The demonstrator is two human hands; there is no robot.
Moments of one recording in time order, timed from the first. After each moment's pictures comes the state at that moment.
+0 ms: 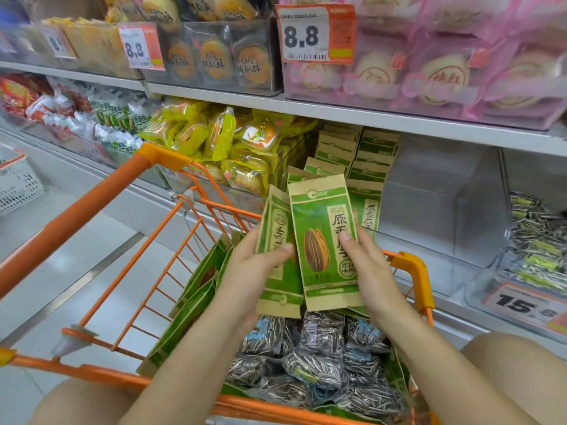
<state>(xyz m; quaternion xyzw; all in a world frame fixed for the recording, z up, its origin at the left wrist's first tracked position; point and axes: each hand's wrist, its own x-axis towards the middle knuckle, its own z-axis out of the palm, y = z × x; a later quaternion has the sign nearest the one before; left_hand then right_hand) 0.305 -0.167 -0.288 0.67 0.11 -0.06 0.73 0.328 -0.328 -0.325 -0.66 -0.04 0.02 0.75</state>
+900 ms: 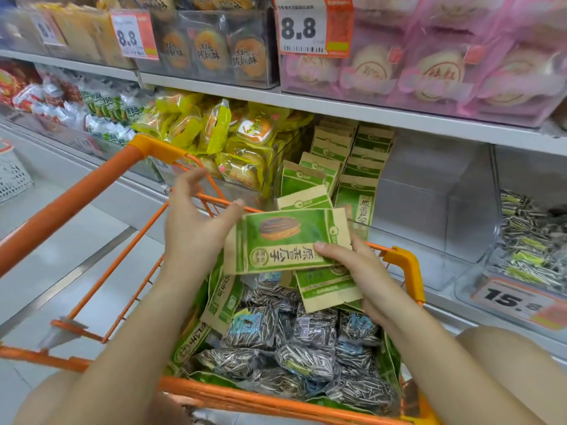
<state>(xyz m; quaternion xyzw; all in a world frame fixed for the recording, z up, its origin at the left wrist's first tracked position) 0.329 -0.123 -0.265 0.83 0.10 0.23 0.51 0.330 -0.335 -0.325 -0.64 0.00 0.12 0.76</state>
